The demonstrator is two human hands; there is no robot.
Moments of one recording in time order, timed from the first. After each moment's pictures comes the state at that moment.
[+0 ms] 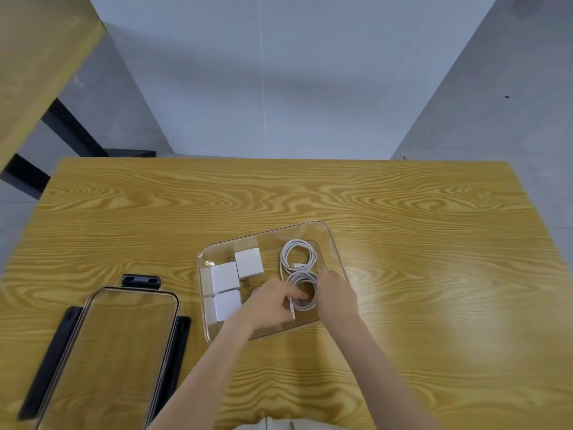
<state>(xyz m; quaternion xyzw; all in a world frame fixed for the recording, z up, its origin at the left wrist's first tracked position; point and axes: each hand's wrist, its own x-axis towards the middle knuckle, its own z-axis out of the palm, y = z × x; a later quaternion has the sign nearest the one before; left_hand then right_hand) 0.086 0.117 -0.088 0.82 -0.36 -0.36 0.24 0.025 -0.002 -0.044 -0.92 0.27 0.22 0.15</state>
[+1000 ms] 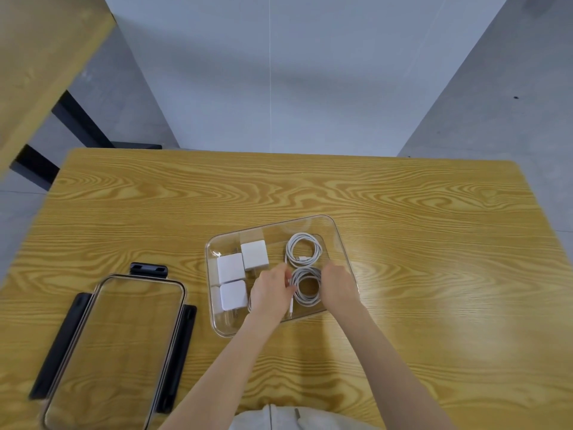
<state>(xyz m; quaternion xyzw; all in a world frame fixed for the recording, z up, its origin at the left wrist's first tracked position) 0.067 0.110 -0.094 0.93 -0.11 -0.22 0.27 0.031 -0.005 -0.056 -0.91 0.29 0.22 0.19</state>
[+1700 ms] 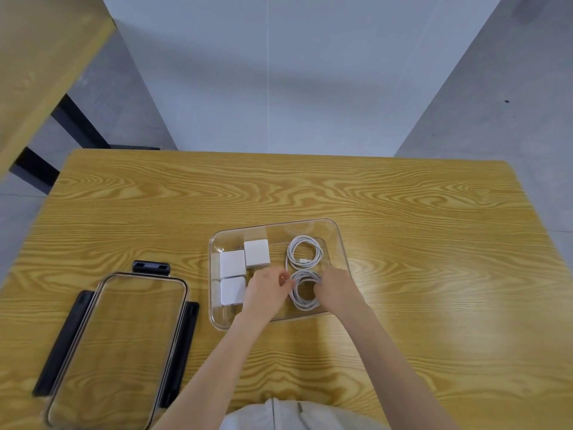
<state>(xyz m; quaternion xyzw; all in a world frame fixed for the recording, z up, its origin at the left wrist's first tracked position) 0.066 0.126 -0.086 0.92 -0.13 -0.23 0.29 0.021 0.000 -0.049 -0.88 0.31 0.27 0.25</state>
